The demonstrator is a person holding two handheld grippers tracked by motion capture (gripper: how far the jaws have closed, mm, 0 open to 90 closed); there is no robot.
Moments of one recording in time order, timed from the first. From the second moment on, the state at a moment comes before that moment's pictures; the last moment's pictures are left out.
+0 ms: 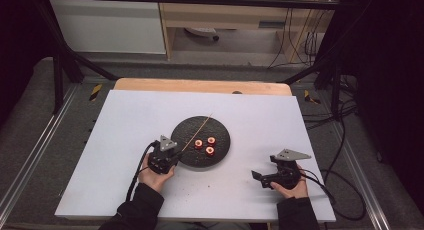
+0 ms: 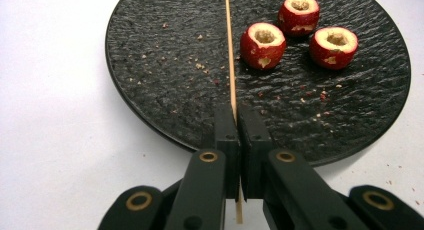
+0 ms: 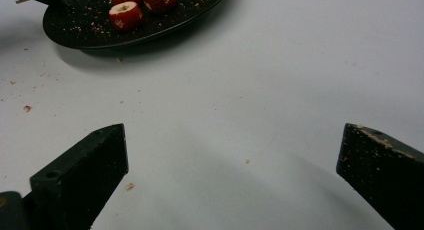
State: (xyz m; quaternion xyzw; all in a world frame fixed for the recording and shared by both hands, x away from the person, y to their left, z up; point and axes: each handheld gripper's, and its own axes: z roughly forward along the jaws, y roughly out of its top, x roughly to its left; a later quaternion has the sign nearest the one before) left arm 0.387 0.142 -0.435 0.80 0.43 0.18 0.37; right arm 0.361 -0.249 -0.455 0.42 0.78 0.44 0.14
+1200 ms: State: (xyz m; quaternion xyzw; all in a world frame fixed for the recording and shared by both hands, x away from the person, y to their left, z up) left arm 0.363 0.214 -0.423 0.82 0.38 0.16 0.40; right arm 0.361 -0.249 -0.455 0.42 0.78 0.44 0.14
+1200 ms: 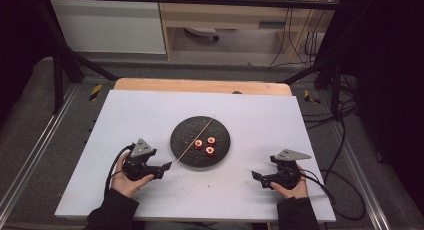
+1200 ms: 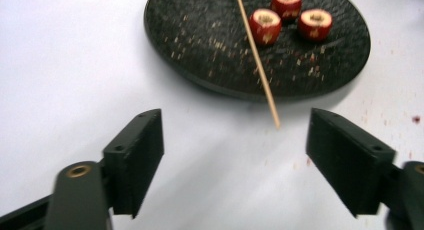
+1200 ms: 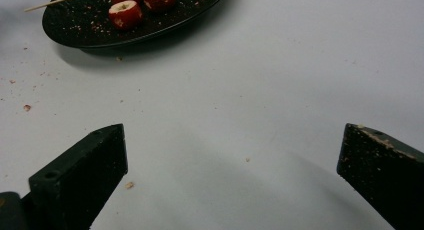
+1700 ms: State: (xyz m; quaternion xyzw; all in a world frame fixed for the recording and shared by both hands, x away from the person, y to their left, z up) left arm 0.342 0.256 -0.453 0.81 0.39 0.17 0.39; right arm 0.361 -0.248 -0.456 0.42 0.79 0.43 0.13
